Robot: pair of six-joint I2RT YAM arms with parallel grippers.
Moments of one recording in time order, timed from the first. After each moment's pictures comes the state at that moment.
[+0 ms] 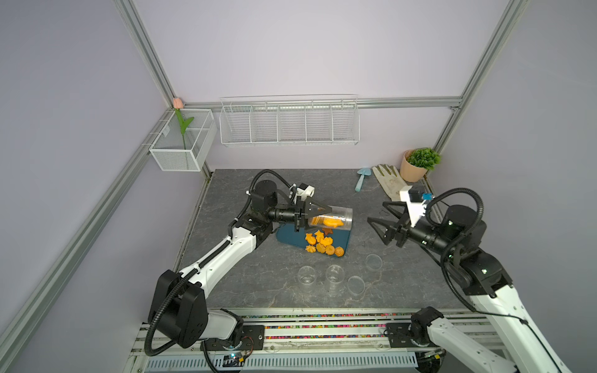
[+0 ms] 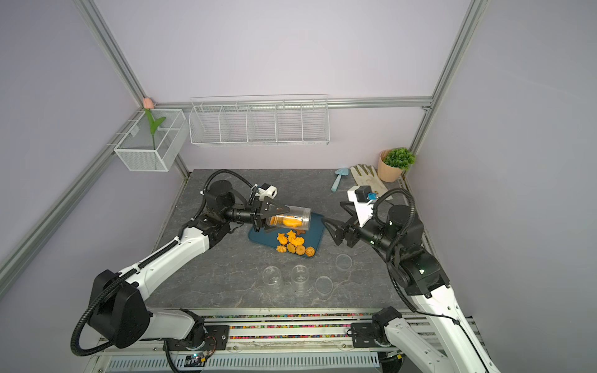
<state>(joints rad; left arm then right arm) -0.53 1.40 1.06 0.25 1.20 -1.43 0.38 0.81 1.12 -0.51 -0.45 0.25</state>
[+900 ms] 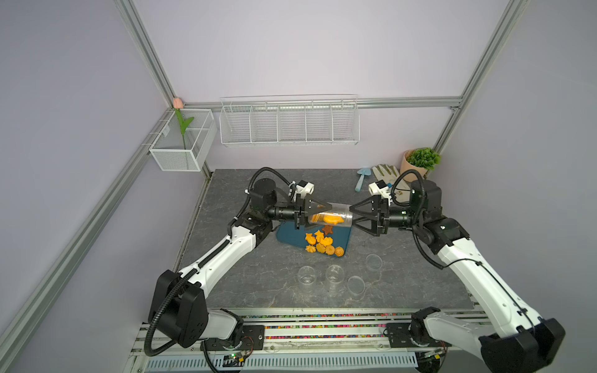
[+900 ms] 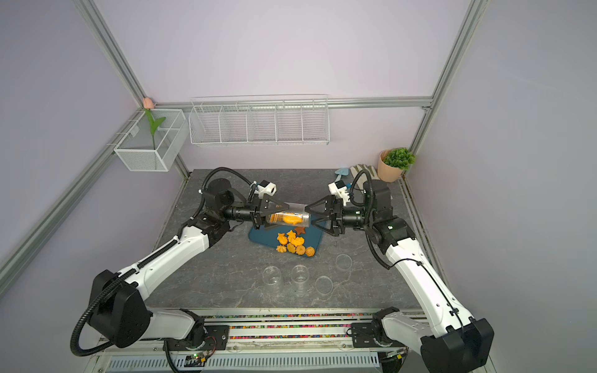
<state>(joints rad) -0.53 1.40 1.07 0.26 1.20 -1.43 0.35 1.14 1.11 -0.36 -1.06 1.06</state>
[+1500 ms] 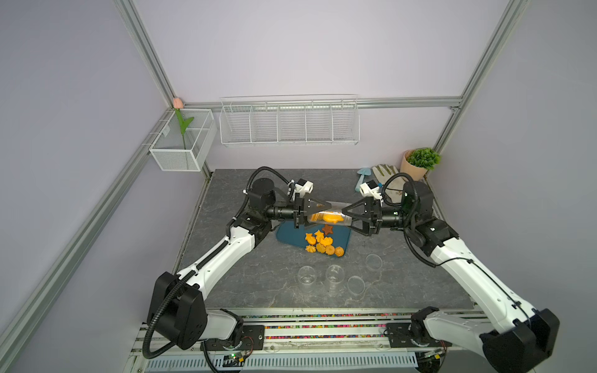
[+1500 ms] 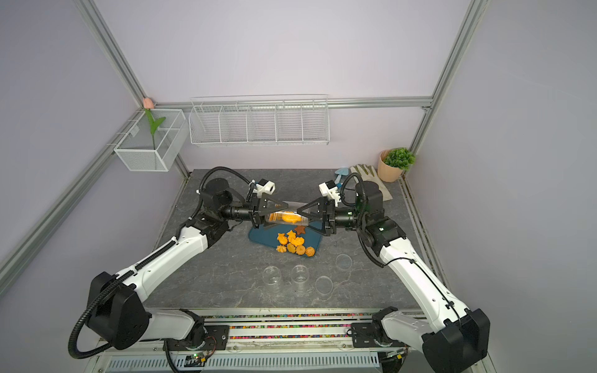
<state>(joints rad) -0.52 1.38 1.07 0.27 1.19 -1.44 0.41 1.16 1.07 -0.18 -1.07 1.13</state>
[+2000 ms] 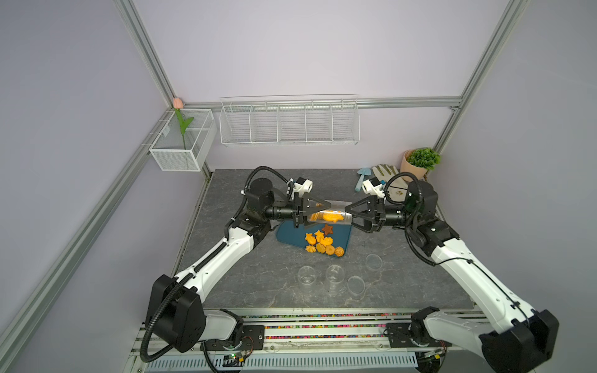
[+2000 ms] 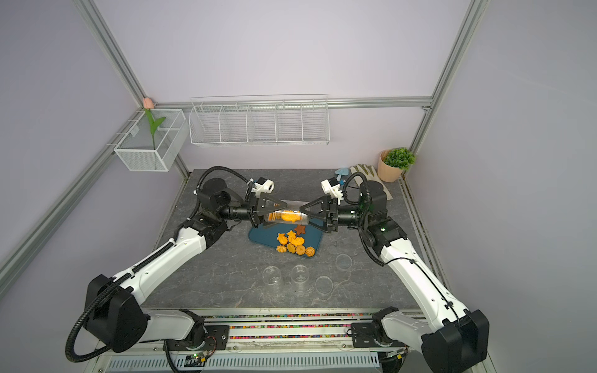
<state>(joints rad) -0.52 1.37 1.07 0.29 1.19 -1.44 0.38 1.16 1.04 -0.07 -1.12 1.15</state>
